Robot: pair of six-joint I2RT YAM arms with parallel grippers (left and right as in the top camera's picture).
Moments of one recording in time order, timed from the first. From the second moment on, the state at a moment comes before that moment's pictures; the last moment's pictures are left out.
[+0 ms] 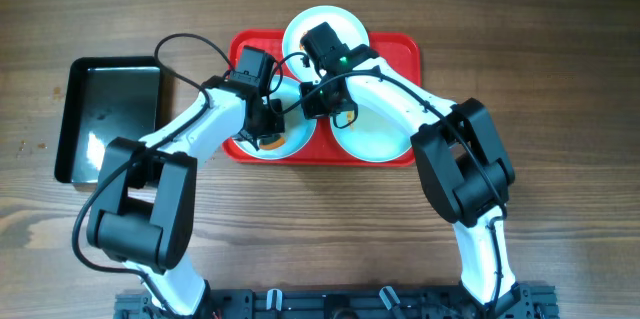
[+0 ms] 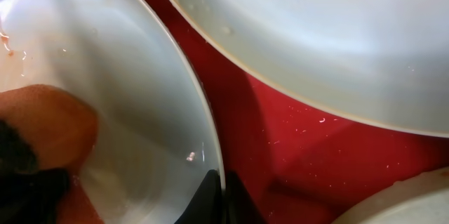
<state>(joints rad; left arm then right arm) -0.31 1.87 1.12 -0.61 0.05 -0.41 0.58 2.21 1.63 -0.72 -0.20 0.37</state>
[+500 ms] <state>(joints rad) -0.32 1.80 1.18 -0.72 -0.63 -0.38 0.58 2.21 1.65 -0.76 -0.23 0.36</state>
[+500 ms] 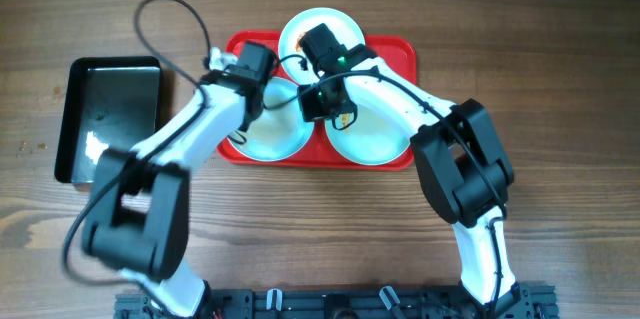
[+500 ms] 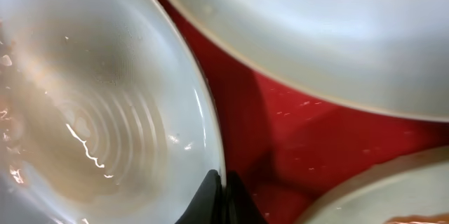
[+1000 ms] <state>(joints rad) -0.20 1.46 1.23 -0.84 -0.01 -0.41 0.62 1.84 1.65 -0.75 0.39 0.02</state>
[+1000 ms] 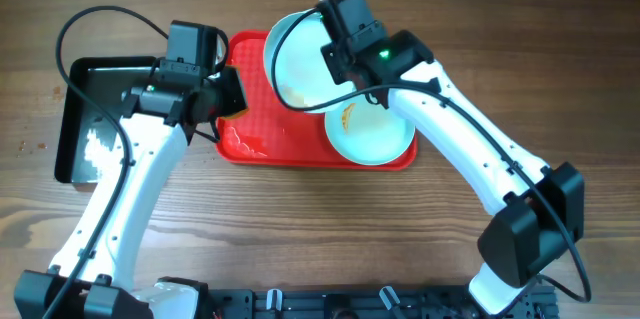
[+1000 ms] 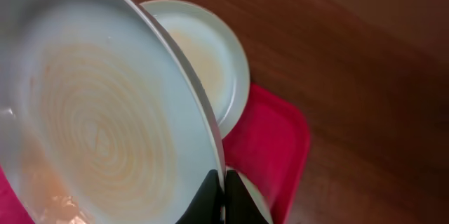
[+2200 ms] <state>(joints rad) -0.20 1.46 1.23 -0.86 0.00 -0.41 -0.14 1.94 1.65 -0.86 -0.18 0.33</state>
